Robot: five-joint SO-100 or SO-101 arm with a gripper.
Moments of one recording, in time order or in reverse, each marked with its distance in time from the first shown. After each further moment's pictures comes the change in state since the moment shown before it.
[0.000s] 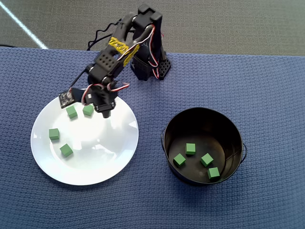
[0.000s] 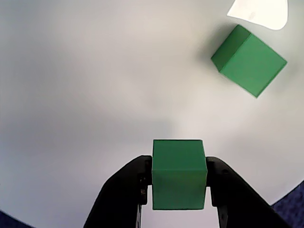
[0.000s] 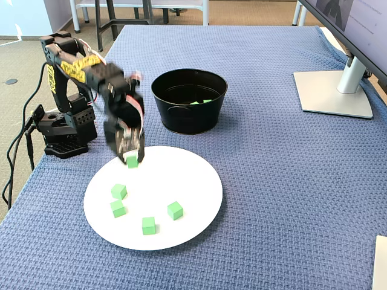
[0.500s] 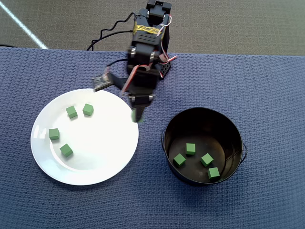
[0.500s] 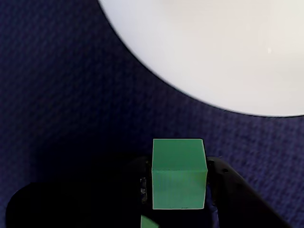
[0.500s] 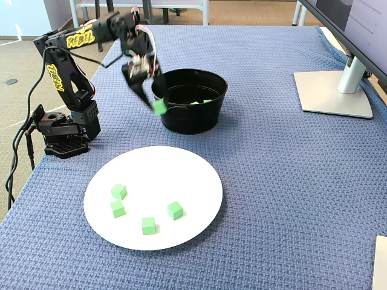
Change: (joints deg) arm -28.2 11.6 -19.2 12.8 32.9
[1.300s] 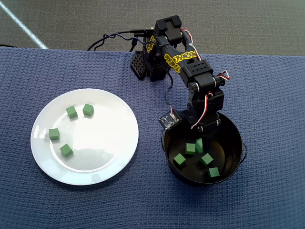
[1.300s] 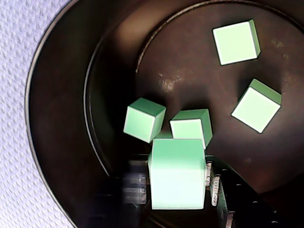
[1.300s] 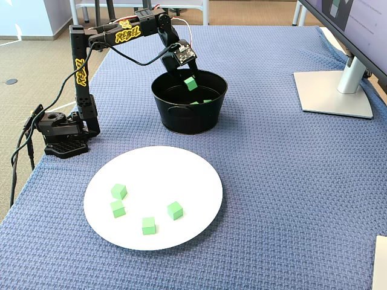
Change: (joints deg) arm -30.3 -26.0 -16.3 -11.7 17.4
